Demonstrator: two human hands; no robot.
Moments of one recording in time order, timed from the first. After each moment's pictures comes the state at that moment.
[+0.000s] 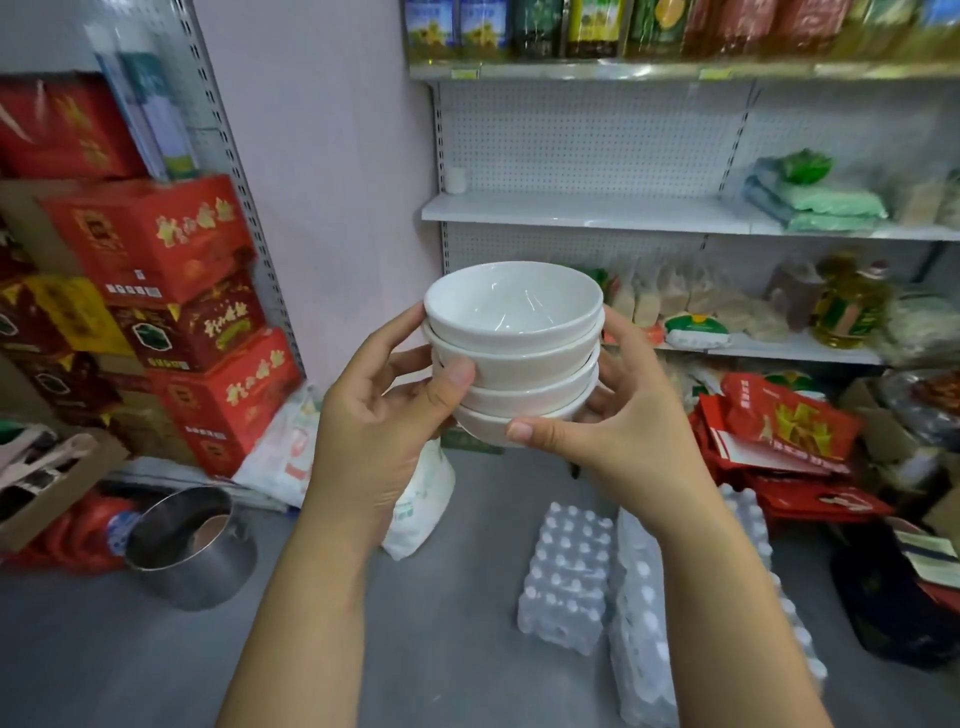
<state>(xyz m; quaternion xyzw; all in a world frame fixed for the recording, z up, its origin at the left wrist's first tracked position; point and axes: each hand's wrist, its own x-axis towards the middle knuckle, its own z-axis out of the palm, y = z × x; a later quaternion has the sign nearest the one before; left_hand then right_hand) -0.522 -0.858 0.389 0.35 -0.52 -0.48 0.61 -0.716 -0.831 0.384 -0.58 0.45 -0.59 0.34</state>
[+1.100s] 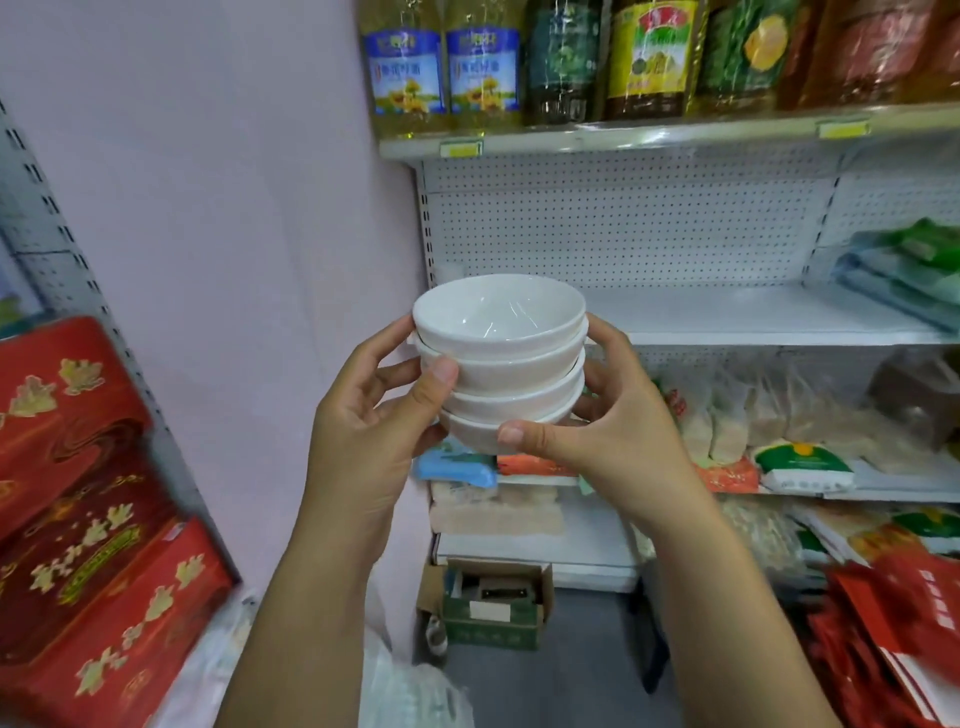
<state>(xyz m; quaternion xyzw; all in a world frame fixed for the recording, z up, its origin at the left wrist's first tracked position) -0.577 -1.472 0.423 0.34 -0.55 -0.45 0.62 -0.768 -1.453 0.405 -0.58 0.42 -0.62 0.32</state>
